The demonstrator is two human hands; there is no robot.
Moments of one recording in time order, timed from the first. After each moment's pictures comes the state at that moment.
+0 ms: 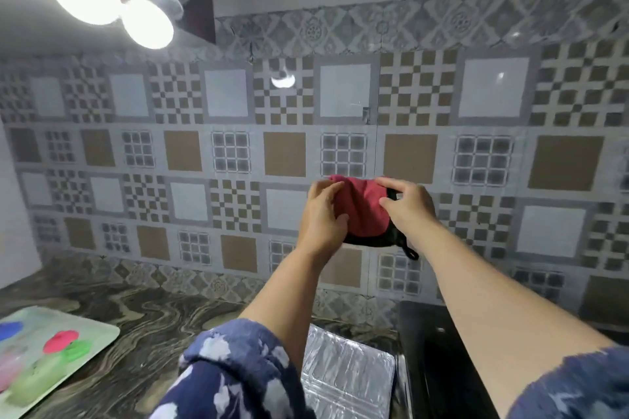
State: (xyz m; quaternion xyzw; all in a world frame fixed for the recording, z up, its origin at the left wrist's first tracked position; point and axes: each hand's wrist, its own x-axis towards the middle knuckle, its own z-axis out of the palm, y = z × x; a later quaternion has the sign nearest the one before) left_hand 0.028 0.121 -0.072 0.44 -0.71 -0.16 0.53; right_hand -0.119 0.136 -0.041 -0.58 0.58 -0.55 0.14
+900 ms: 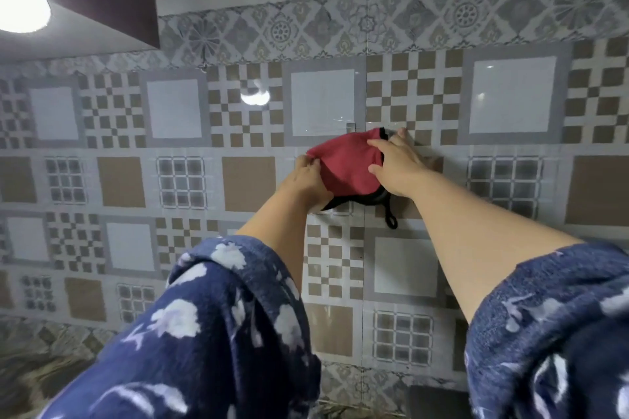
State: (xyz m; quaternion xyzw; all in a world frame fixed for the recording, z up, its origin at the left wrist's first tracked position) left_hand 0.000 -0.041 0.024 0.56 -0.78 -0.01 0.28; right_hand -0.175 -0.050 0.038 -0.68 0.64 -0.35 -0.09
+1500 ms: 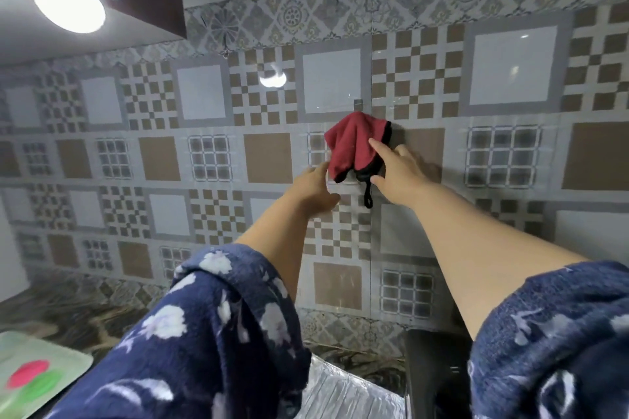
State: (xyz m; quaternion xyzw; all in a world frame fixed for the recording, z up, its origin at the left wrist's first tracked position) left_hand 0.009 0.025 -0.019 0.58 -0.76 -0.06 0.28; right_hand -0.160 0.013 -0.014 -0.70 0.63 -0.34 -0.02
